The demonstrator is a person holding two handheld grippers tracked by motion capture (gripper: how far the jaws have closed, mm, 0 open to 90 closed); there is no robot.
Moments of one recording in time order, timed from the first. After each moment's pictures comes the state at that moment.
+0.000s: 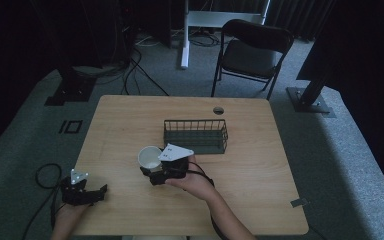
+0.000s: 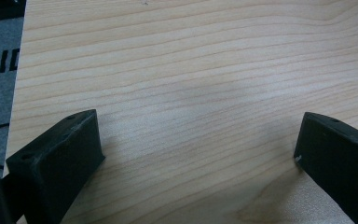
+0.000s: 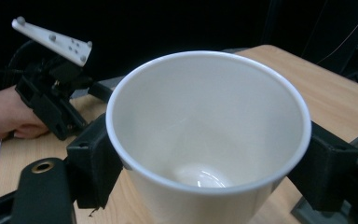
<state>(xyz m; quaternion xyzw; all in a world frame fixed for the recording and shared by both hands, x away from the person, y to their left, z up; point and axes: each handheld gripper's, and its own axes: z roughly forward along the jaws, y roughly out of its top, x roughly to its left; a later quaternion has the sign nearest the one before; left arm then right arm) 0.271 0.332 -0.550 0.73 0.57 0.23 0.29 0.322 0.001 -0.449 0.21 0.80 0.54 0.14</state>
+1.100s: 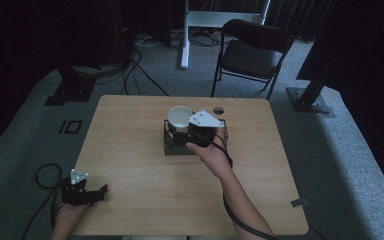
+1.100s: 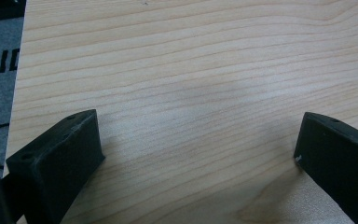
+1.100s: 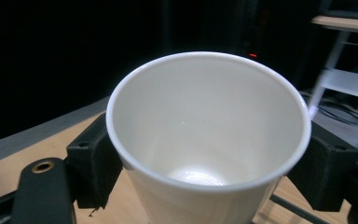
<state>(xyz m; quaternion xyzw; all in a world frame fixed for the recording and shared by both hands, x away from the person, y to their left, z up) 0.272 0.332 -0.550 0.73 0.57 0.23 0.29 0.373 -0.060 -0.384 0.34 0.72 0.55 0.27</state>
